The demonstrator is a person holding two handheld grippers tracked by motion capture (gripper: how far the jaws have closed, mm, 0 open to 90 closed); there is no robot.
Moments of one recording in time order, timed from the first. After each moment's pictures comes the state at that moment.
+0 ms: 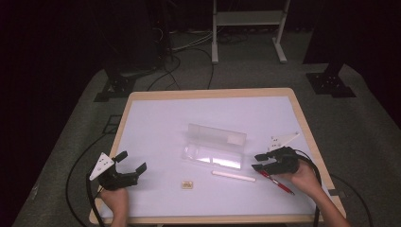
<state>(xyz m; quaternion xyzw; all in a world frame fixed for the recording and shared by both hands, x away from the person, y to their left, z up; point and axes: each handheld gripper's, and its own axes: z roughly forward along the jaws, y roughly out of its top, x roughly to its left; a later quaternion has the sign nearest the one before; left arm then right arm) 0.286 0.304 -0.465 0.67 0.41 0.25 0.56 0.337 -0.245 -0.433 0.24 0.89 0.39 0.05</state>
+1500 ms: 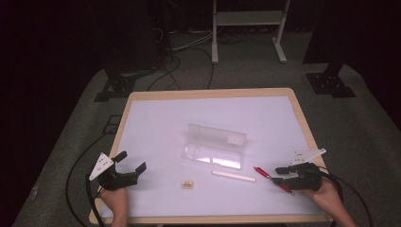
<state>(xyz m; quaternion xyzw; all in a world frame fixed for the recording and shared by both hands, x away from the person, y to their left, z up) 0.286 0.304 -0.465 0.67 0.41 0.25 0.57 0.295 -0.301 -0.457 0.30 0.87 0.38 0.05</state>
